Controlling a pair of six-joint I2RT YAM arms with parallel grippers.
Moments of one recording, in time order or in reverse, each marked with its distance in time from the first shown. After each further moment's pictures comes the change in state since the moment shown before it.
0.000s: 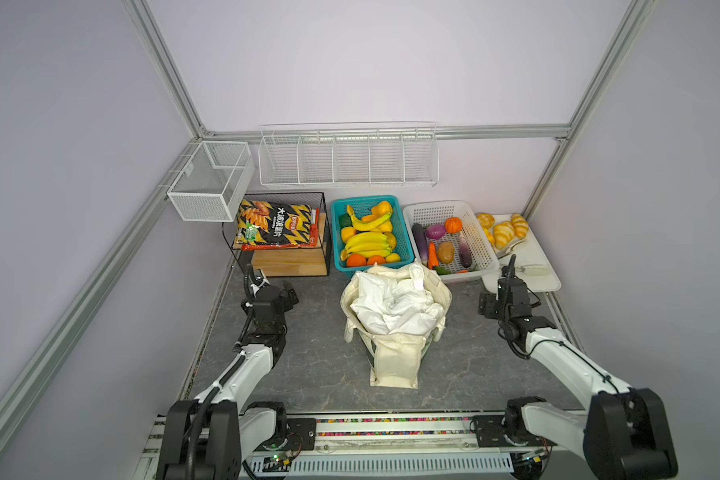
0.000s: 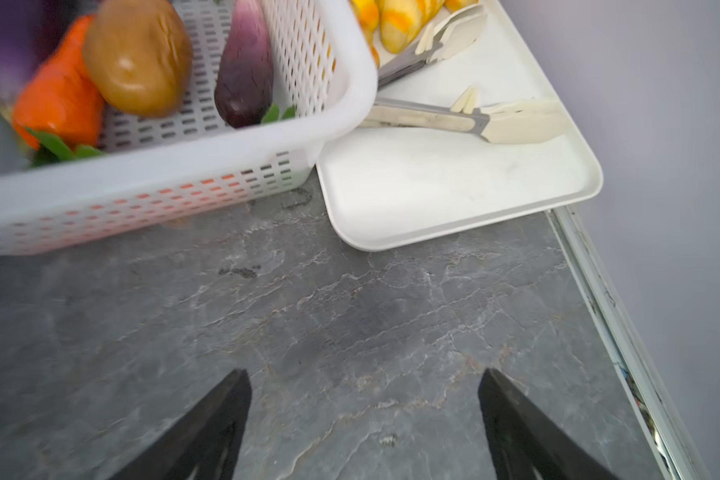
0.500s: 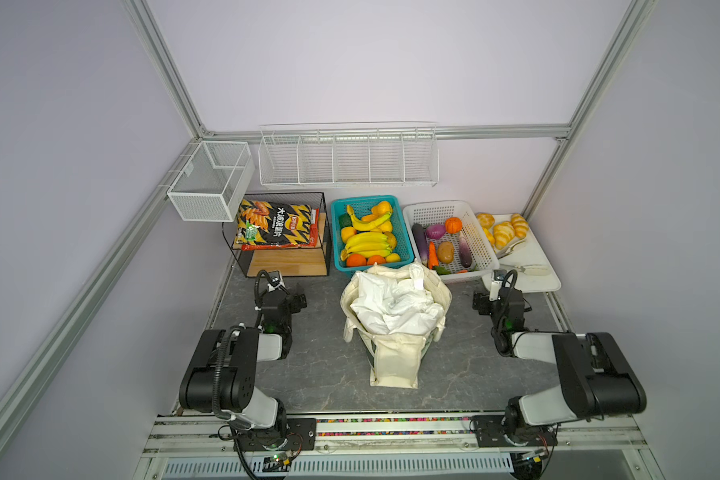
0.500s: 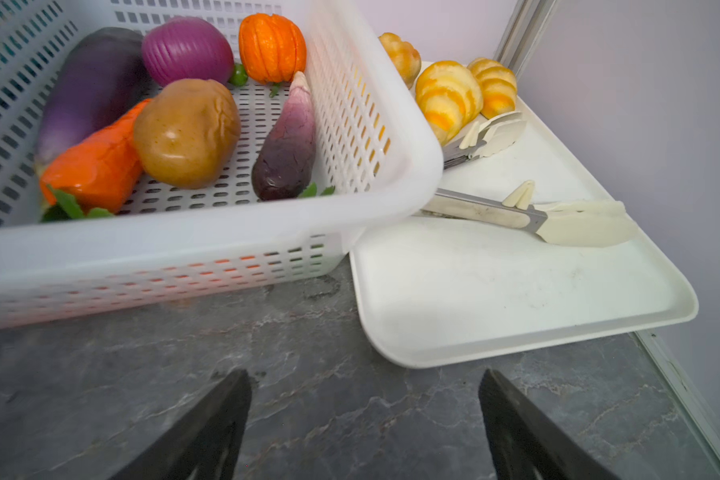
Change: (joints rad) left arm 0.019 0.365 -0.005 0.432 0.147 0.156; right arm -0.084 0.314 -0.203 0.822 -0.150 -0.141
